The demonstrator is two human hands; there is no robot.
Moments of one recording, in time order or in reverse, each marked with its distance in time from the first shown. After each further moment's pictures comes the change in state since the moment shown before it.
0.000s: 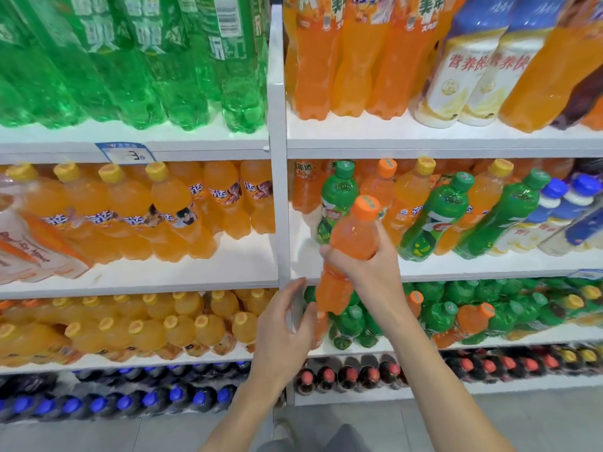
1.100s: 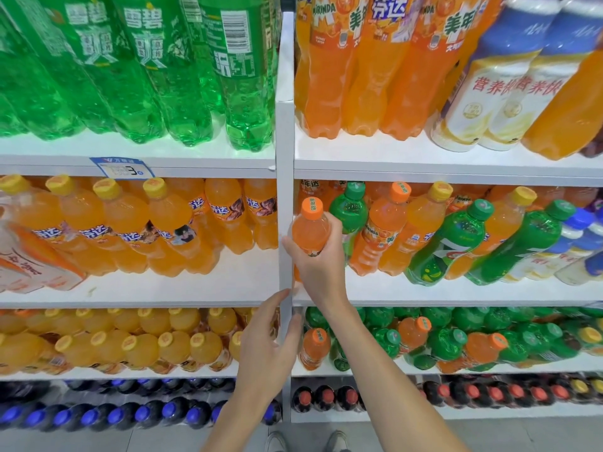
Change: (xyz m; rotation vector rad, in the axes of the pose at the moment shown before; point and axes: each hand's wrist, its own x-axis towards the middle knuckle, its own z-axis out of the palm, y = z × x) left_hand 0.029 -0.014 -0.011 0.040 0.083 -0.045; right_hand 0.070 0.049 0.075 -0.110 0.025 -0.051
